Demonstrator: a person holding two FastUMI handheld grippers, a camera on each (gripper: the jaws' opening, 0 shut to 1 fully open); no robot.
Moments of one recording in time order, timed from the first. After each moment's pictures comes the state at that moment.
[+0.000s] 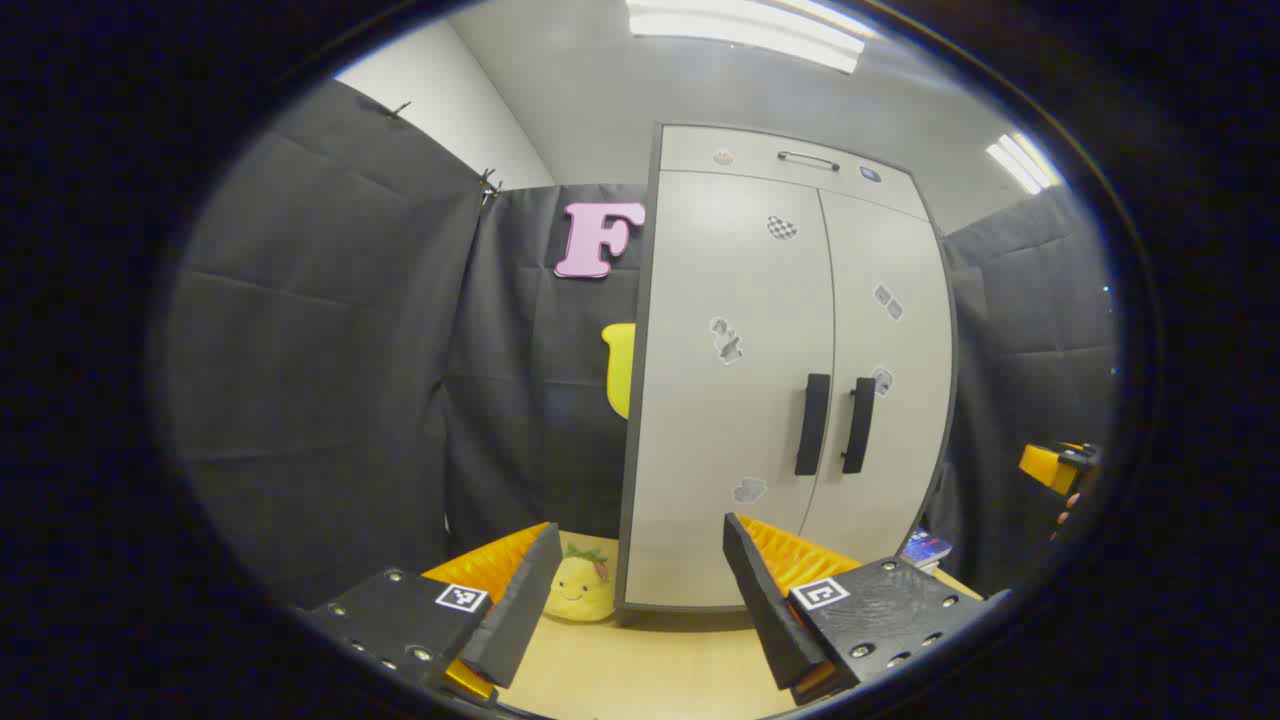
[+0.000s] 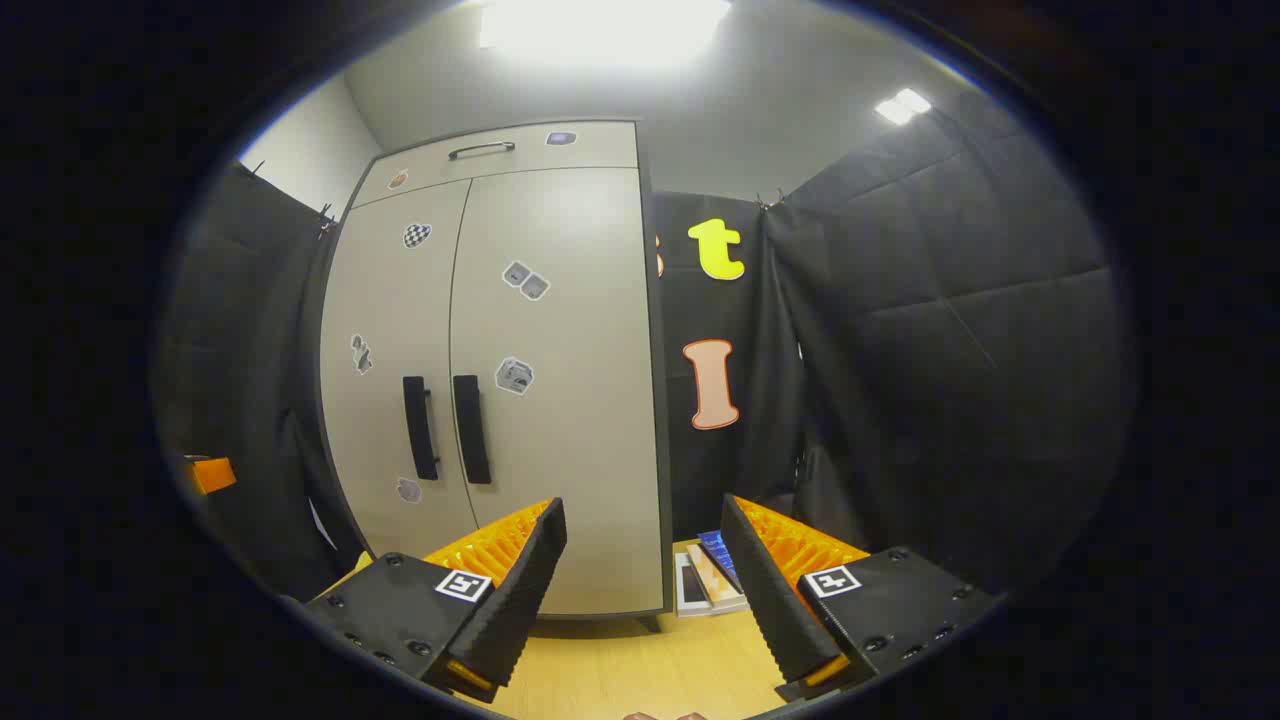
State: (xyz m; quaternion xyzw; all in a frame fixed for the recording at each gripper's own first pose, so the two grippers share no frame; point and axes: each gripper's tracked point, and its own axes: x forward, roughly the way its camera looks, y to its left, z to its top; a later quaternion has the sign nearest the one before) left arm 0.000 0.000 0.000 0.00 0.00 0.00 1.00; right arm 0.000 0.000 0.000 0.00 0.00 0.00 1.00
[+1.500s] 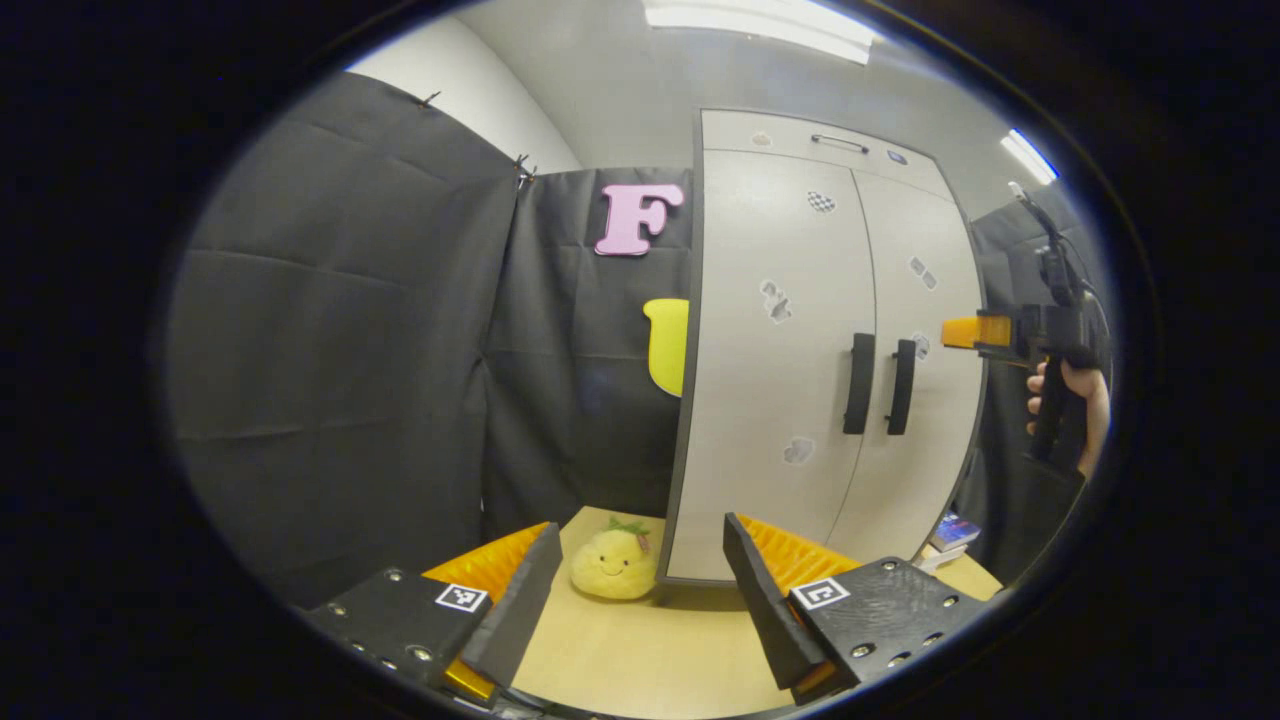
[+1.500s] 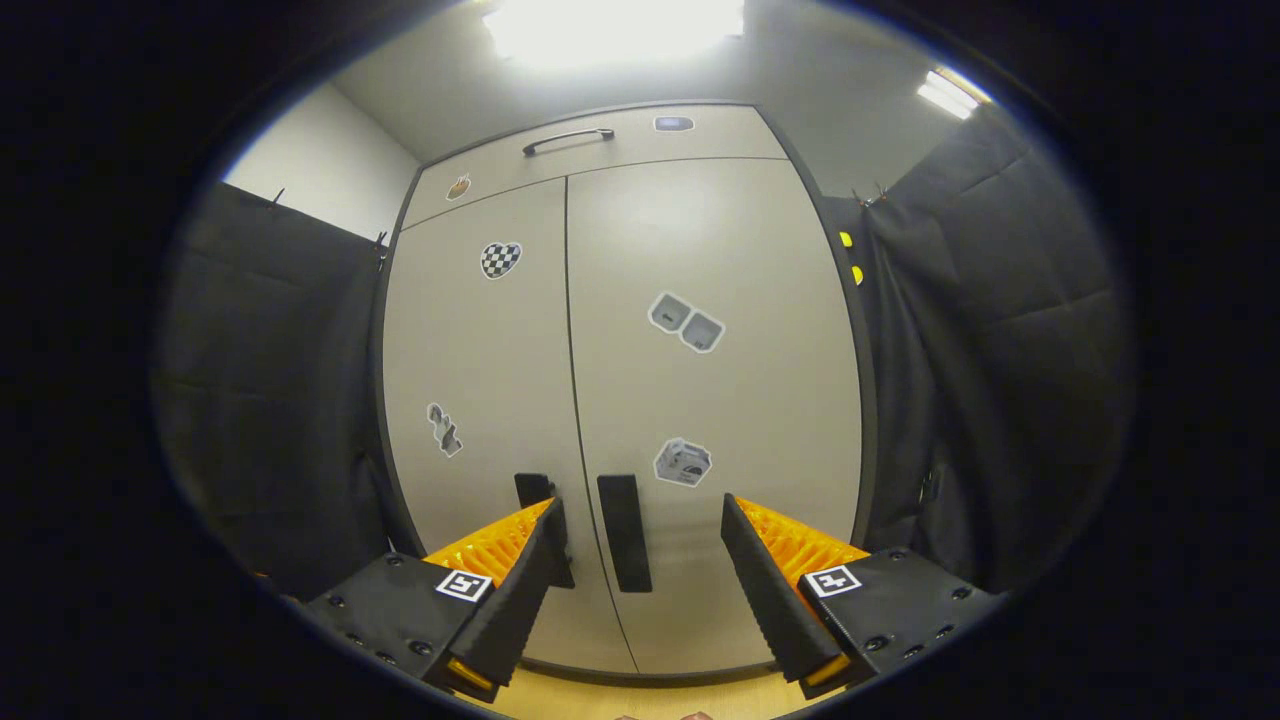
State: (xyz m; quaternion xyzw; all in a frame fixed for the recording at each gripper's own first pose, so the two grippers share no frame) left arm -0.025 0.040 -0.051 -0.01 0.03 0.04 1.00; right arm 0.101 0.153 0.079 0.01 -0.03 0.11 0.99
